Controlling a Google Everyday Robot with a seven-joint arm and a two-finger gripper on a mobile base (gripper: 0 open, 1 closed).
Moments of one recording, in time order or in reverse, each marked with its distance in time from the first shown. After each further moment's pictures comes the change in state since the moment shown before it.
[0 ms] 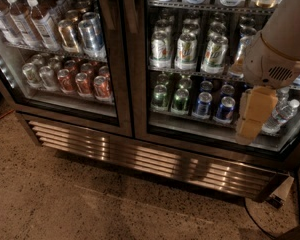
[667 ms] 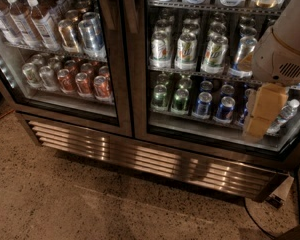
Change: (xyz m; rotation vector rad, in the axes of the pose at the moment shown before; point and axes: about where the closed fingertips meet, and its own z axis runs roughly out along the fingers) arm 0.008 -0.001 -0.010 0.008 -0.011 0.015
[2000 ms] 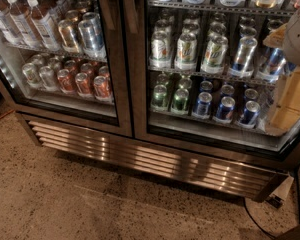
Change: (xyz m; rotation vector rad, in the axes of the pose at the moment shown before) arm 0.009 0.009 -0.064 0.161 0.022 0.015
